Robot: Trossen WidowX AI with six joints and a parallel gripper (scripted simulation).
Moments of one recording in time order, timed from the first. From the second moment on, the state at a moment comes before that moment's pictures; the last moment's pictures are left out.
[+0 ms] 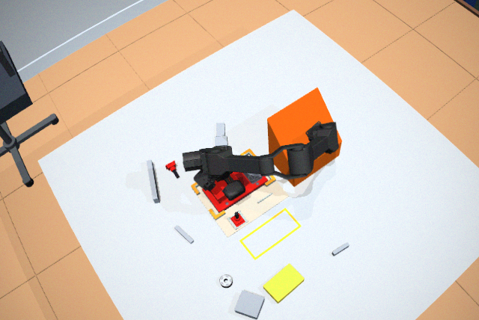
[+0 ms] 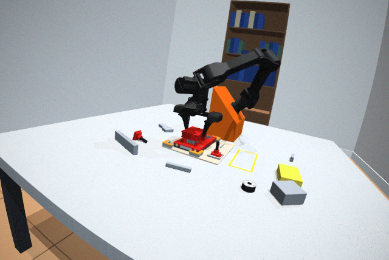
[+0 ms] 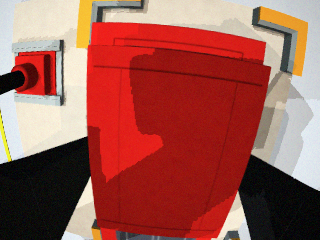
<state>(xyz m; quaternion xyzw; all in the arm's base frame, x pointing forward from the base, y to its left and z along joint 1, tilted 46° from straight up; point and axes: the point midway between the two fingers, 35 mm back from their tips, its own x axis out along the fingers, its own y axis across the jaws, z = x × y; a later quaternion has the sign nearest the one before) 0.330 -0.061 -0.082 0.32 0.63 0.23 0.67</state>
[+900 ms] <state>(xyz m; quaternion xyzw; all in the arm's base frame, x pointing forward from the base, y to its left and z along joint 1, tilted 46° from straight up) 0.328 -0.077 -0.040 0.32 0.63 0.22 0.67</state>
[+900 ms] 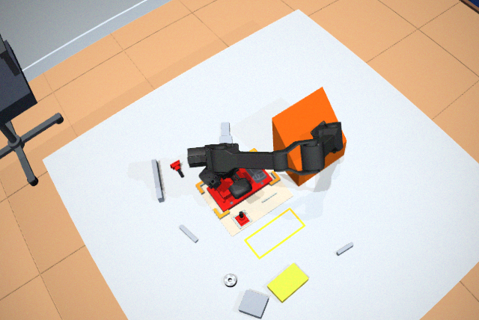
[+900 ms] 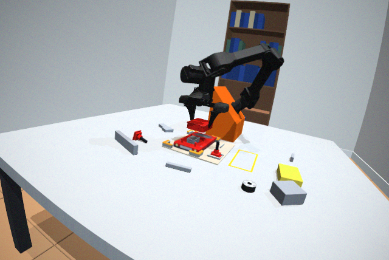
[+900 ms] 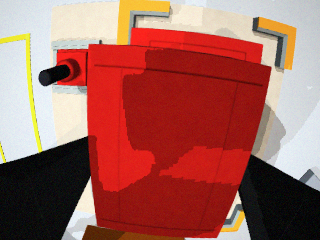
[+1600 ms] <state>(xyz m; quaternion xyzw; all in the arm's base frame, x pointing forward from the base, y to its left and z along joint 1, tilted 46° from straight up) 0.335 -0.018 0.032 0.32 0.63 0.22 0.67</state>
